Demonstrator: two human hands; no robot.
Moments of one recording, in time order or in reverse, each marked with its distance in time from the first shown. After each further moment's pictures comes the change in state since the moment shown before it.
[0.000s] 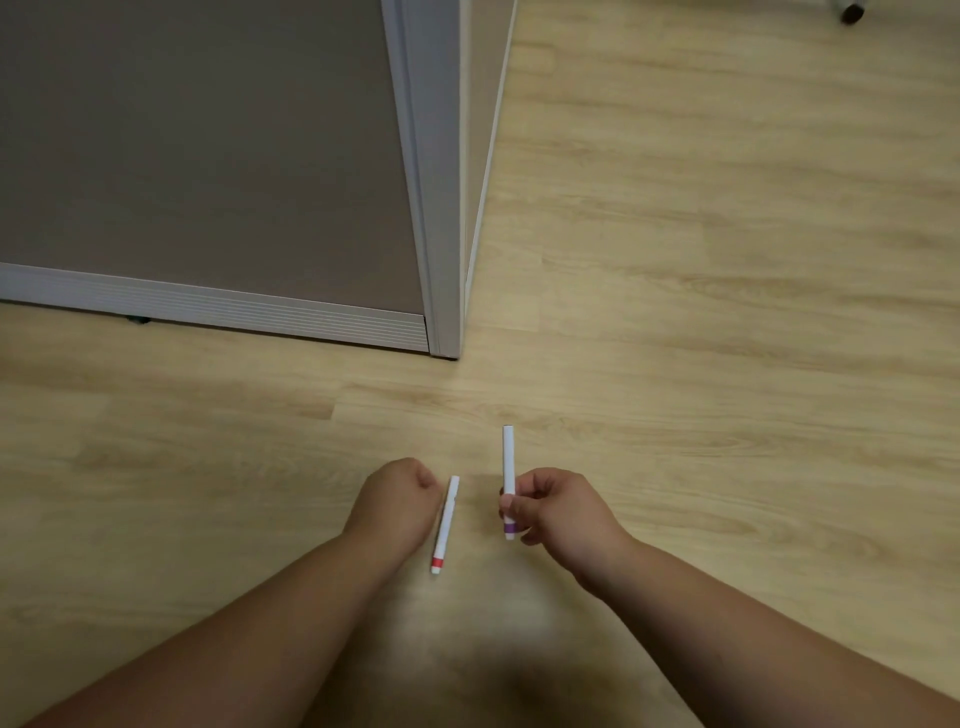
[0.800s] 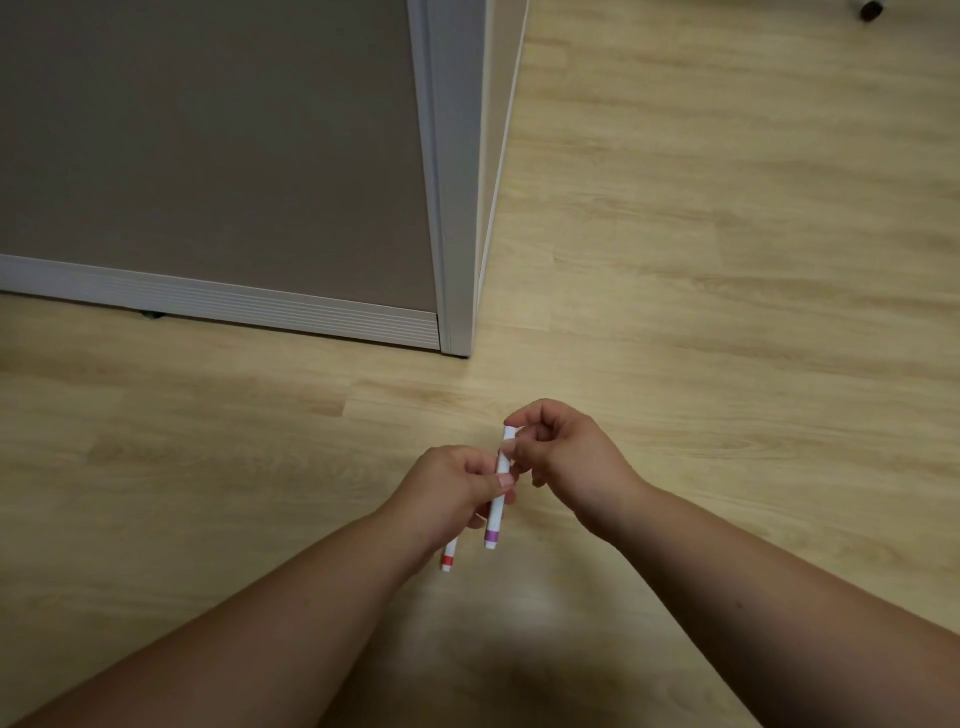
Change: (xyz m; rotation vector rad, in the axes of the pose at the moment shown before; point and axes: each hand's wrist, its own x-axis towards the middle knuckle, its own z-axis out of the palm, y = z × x) left_hand -0.031 0.048 -0.018 -0.532 -0.314 0.030; right_hand 0.012 -0.049 -0.005 0.027 -0.022 -0.213
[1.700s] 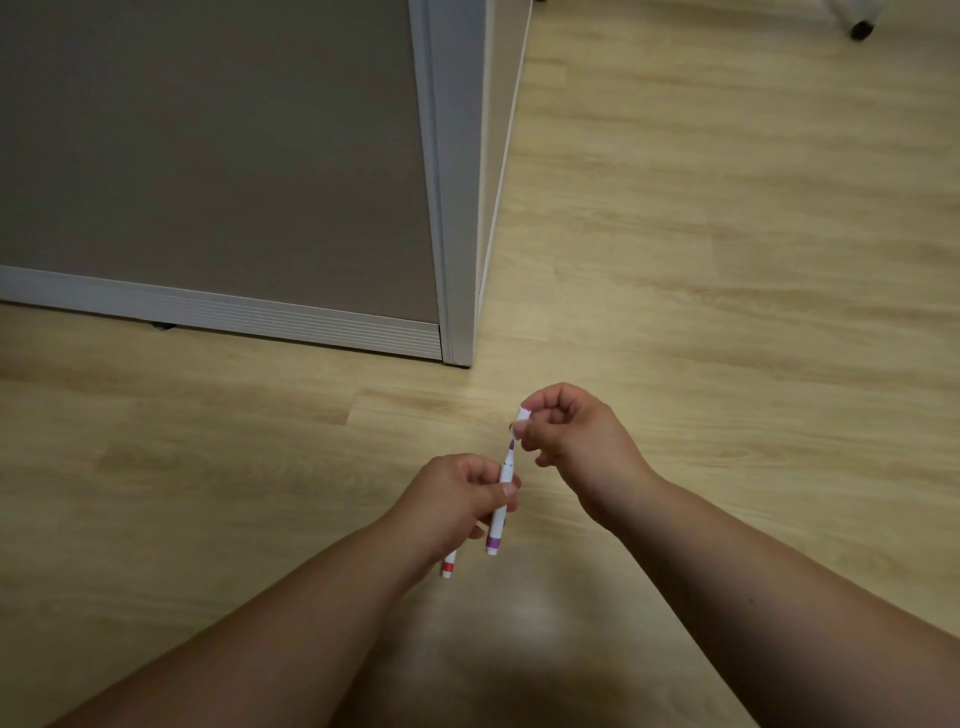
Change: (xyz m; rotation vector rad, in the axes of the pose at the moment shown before) left_hand -0.009 0.005 0.000 0.041 -0.015 0.003; right_hand 0.000 -0.018 -0.008 0.130 0.095 -0.044
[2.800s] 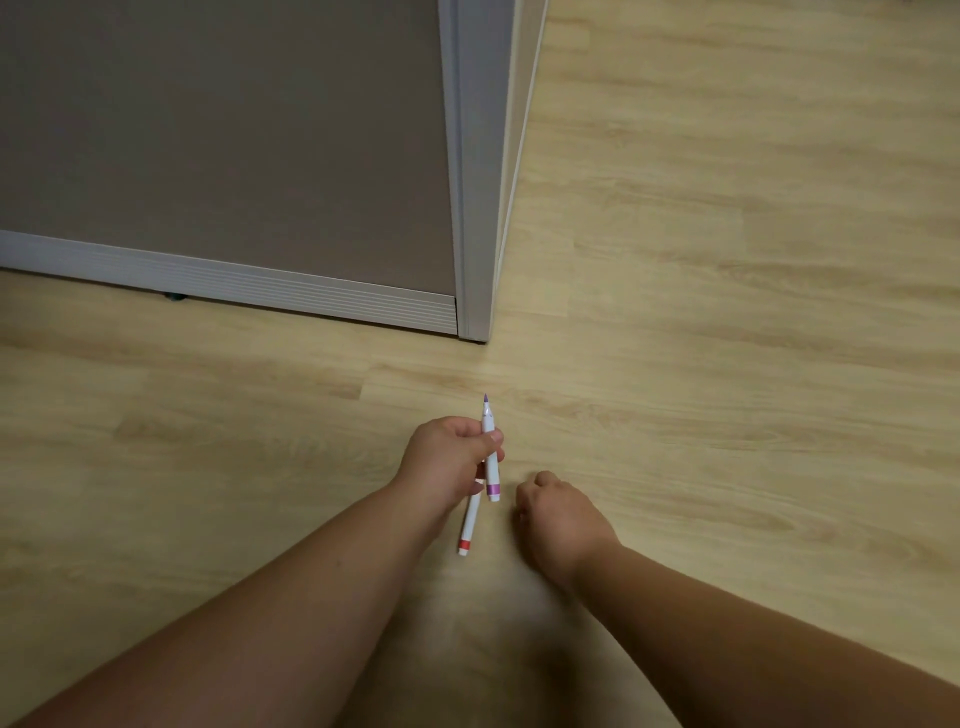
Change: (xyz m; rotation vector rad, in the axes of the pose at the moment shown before) left_hand 0.033 -0.021 -0.006 -0.260 0.235 -0.074; right_hand 0.000 0.131 0.026 -1.195 -0.232 -0.204
